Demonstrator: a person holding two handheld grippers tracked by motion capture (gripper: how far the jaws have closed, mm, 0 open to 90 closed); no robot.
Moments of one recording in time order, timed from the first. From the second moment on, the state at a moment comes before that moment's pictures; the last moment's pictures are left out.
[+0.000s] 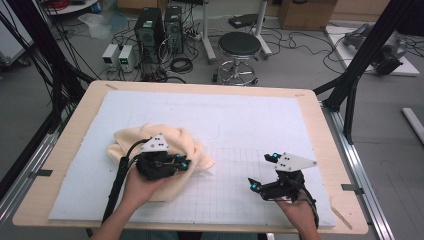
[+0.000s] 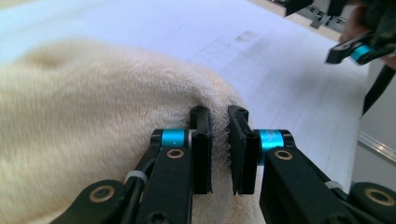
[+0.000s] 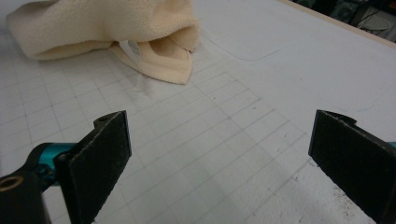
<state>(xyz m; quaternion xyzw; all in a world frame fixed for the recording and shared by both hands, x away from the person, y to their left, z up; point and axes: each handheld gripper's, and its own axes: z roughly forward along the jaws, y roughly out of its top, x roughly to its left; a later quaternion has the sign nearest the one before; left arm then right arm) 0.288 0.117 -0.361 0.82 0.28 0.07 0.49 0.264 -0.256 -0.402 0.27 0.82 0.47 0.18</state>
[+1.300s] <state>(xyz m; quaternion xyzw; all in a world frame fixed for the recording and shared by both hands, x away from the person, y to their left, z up) 0.278 0.212 -0.407 0.85 0.31 0.12 0.41 0.327 -0.158 -0.409 0.18 0.86 0.47 0.06</state>
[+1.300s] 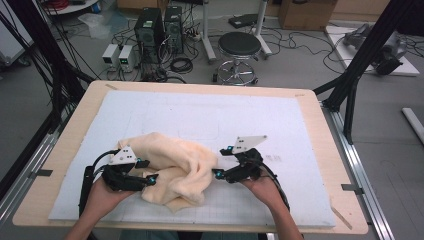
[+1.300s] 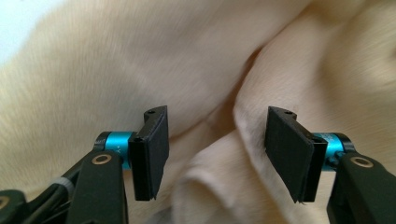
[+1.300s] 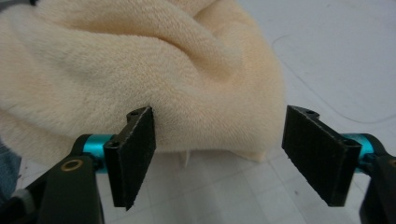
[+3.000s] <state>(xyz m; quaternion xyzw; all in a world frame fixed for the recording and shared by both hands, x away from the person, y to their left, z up) 0.252 0.205 -0.362 0.85 0.25 0.12 0.45 0.250 -0.239 -0.357 0.15 0.87 0.46 0.09</state>
